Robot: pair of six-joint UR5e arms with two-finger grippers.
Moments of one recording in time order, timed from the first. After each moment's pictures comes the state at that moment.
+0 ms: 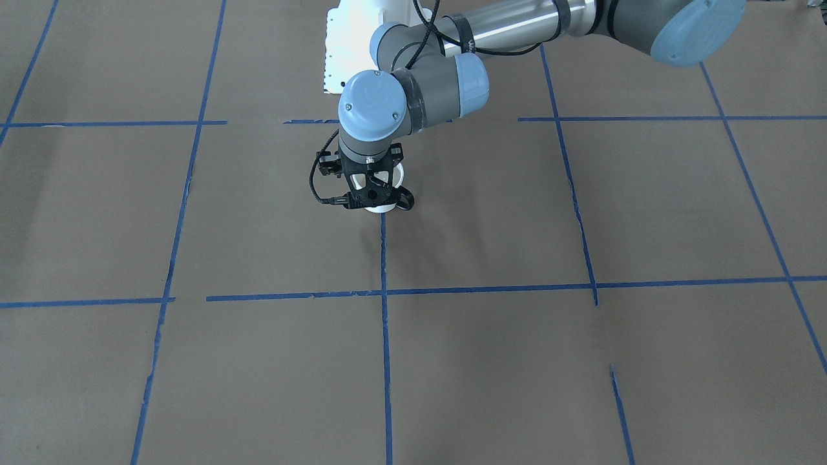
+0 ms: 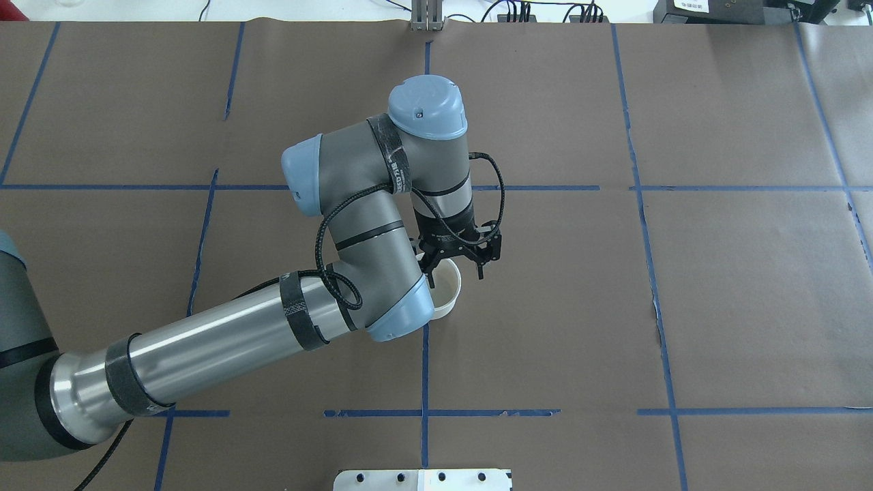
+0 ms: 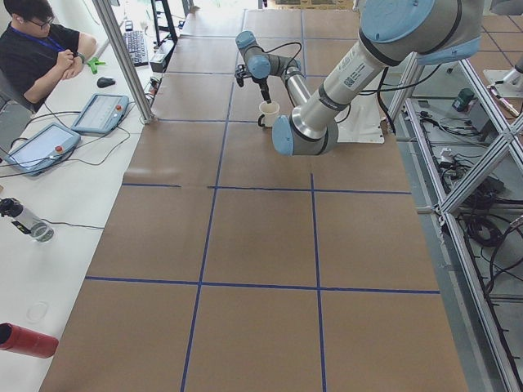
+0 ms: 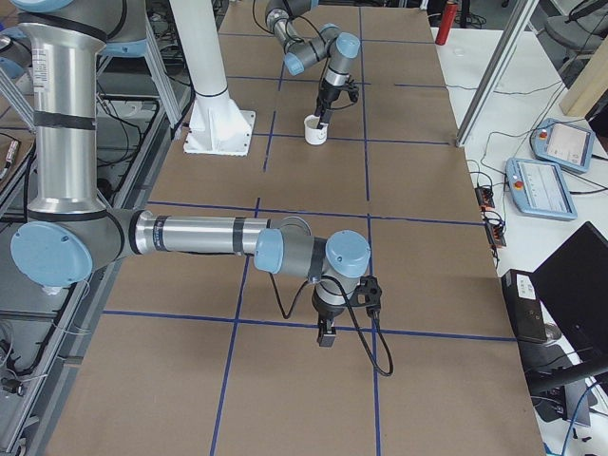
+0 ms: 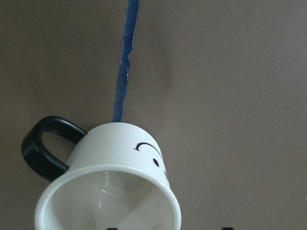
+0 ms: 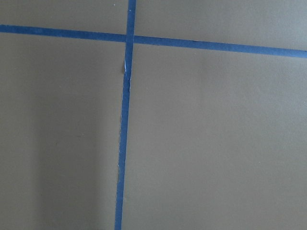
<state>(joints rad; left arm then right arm) -0.58 -2.56 -1.40 -1.53 -2.28 -1.33 1.57 -1.63 1.65 -1.72 2.28 -0.15</state>
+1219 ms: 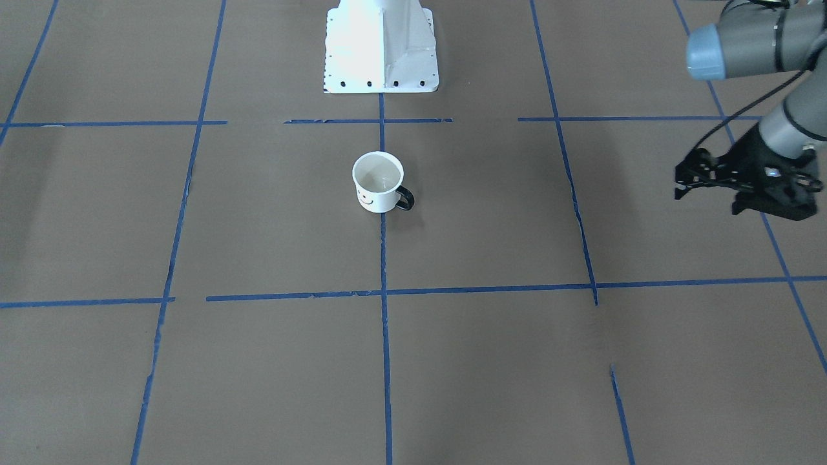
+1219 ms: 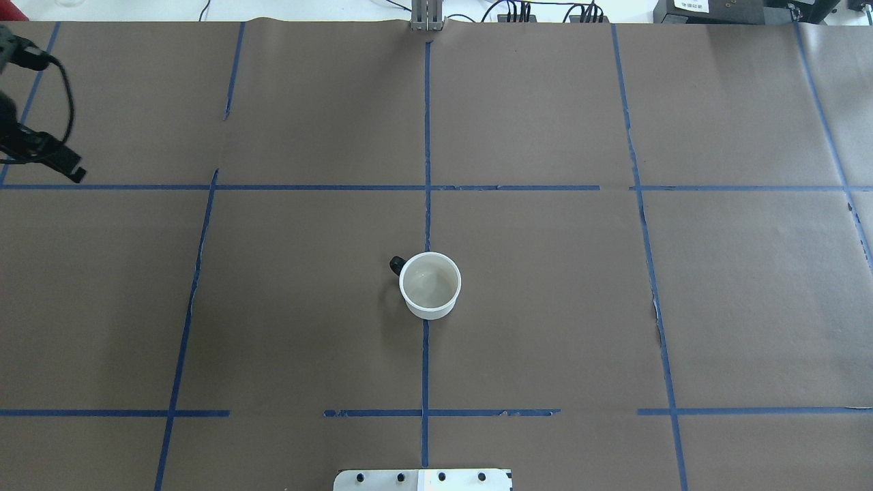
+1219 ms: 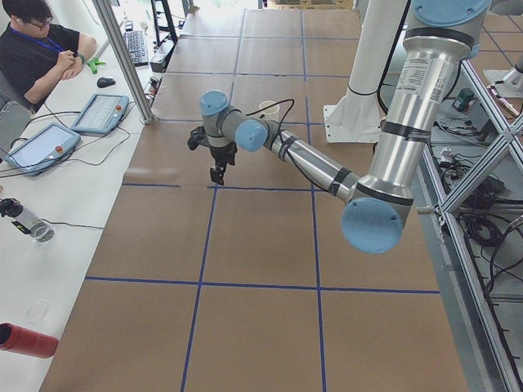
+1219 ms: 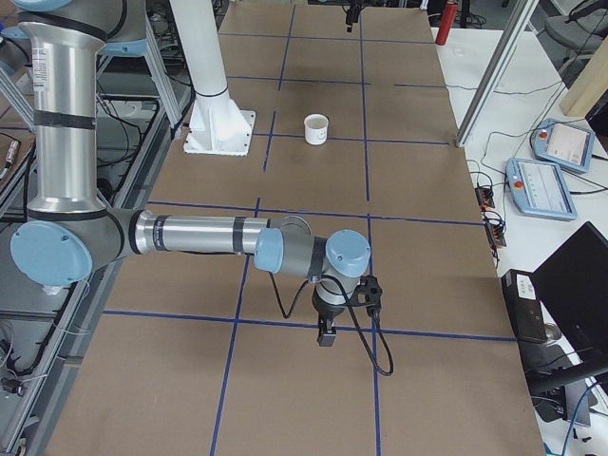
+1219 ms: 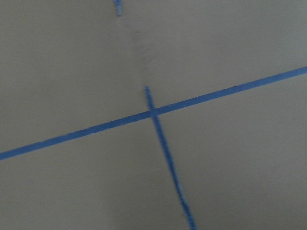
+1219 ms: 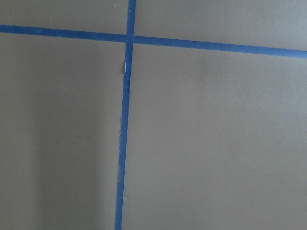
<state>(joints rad) -1.21 -1.73 -1.81 -1.52 -2.27 -0.16 1.57 -1.63 1.65 -1.72 2.28 -0.15</state>
